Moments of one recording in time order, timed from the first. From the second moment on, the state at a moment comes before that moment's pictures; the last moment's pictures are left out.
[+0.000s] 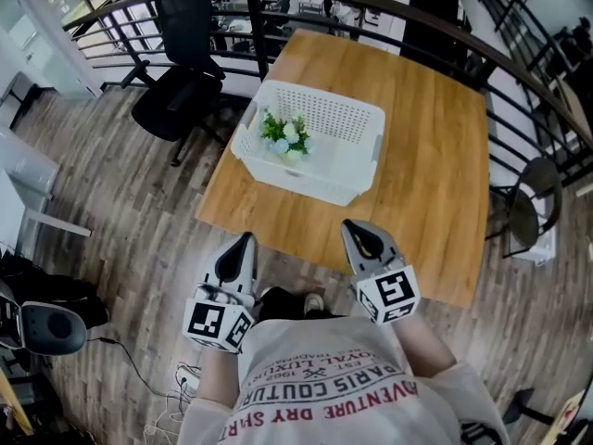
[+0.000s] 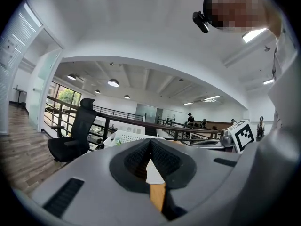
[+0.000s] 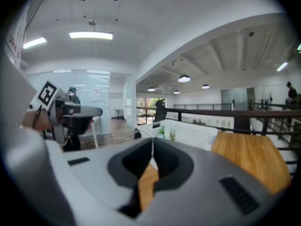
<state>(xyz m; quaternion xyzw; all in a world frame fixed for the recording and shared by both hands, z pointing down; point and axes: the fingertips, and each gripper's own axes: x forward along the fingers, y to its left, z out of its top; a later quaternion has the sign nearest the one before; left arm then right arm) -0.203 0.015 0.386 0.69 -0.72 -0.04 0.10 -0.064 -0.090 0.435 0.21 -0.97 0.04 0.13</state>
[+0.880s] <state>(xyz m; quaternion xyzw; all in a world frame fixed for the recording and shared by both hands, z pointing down) -0.333 -0.172 0.395 0.80 -0.60 0.00 0.09 -0.185 -0.239 0.464 0.25 -0.94 0.06 0.23</state>
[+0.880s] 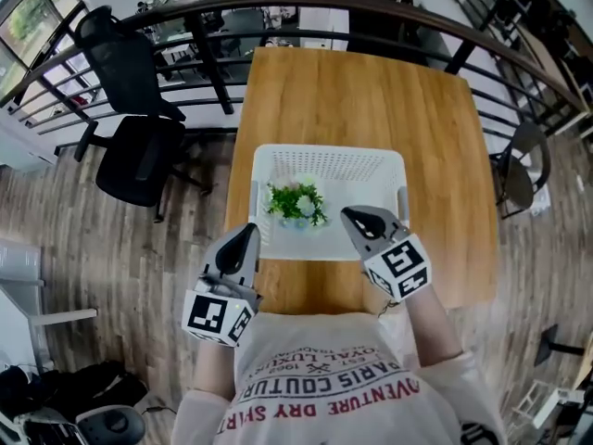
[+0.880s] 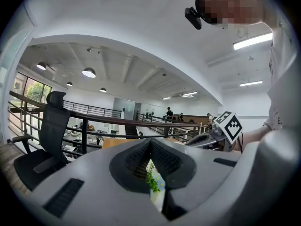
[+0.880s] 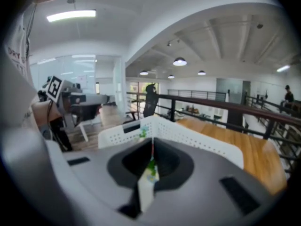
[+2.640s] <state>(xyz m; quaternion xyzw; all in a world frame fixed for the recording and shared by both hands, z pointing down) -0.383 -0.242 0.491 0.81 -0.55 0.00 0.21 -0.285 -0.282 0.697 0.13 -0.86 0.11 0.47</state>
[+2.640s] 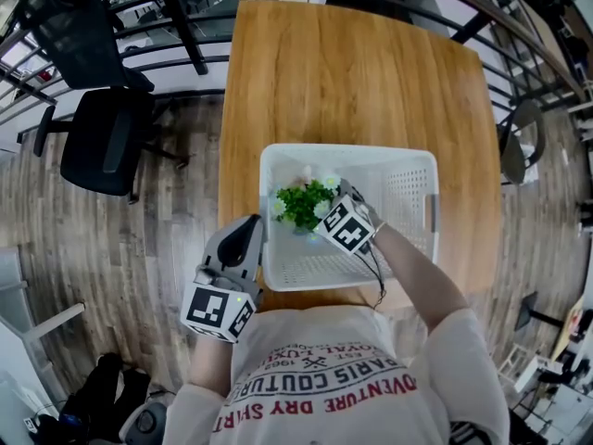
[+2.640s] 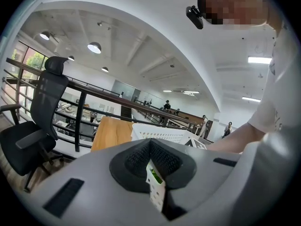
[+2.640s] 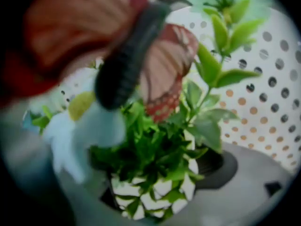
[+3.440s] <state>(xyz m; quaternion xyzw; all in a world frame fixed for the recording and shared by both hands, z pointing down) -0.388 -0.244 0.473 0.79 -0.58 0.01 0.19 -0.286 -0.286 0.703 0.11 -0.86 0.09 0.50</state>
